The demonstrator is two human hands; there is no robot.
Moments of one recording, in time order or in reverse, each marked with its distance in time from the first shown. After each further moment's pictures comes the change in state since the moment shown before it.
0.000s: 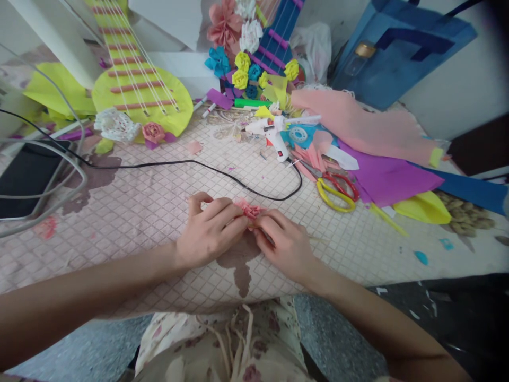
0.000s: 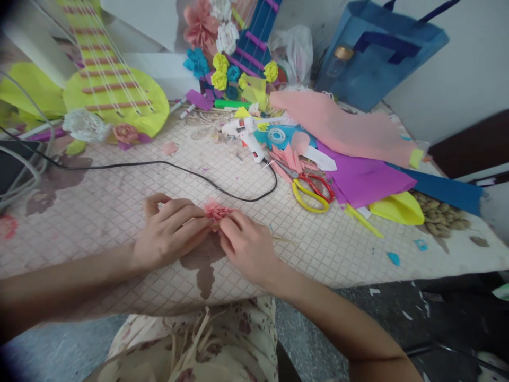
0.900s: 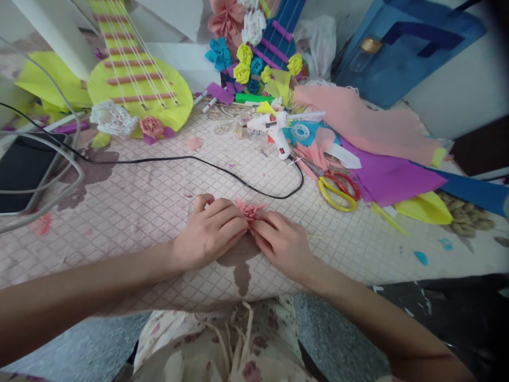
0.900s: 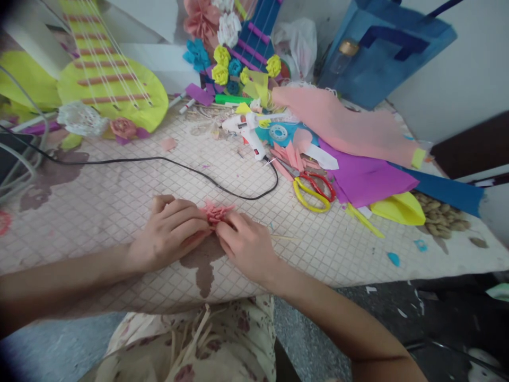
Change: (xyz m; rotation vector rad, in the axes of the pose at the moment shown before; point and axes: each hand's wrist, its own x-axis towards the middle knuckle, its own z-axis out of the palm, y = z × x) left_hand -0.009 -0.003 0.004 -0.212 -0.100 -0.028; right_hand -0.003 0.004 0.005 -0.066 -0.037 -0.090
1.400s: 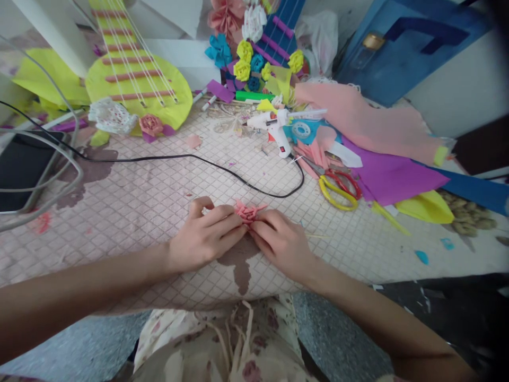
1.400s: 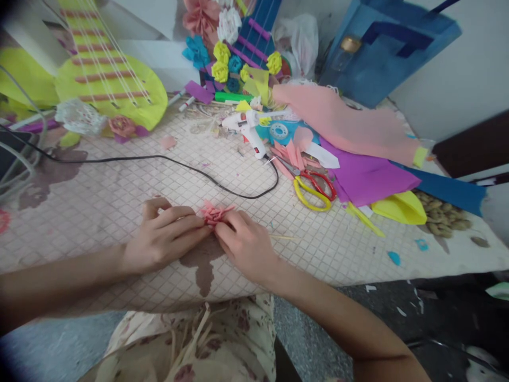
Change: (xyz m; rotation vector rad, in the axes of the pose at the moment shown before) left_hand -0.004 0.000 -0.009 0.184 0.033 0.196; right_hand 0.001 -0.002 -0.001 0.041 -0.015 -0.015
